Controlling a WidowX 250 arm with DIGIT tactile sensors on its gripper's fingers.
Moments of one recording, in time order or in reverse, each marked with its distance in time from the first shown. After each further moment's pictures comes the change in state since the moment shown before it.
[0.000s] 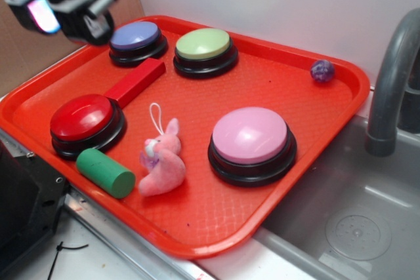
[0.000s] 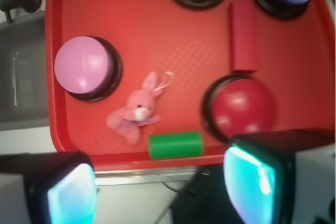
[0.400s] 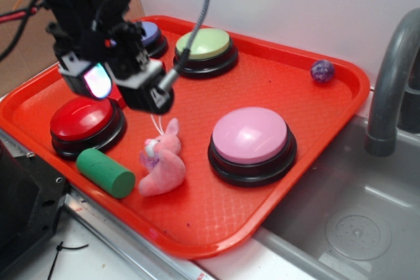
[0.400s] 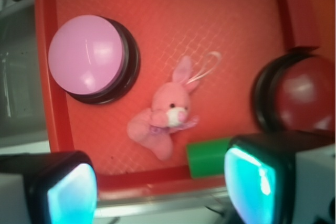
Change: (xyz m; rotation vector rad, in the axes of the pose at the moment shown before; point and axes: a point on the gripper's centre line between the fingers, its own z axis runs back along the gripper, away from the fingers) arm -0.003 -0.022 -0.056 -0.019 -0.021 0.072
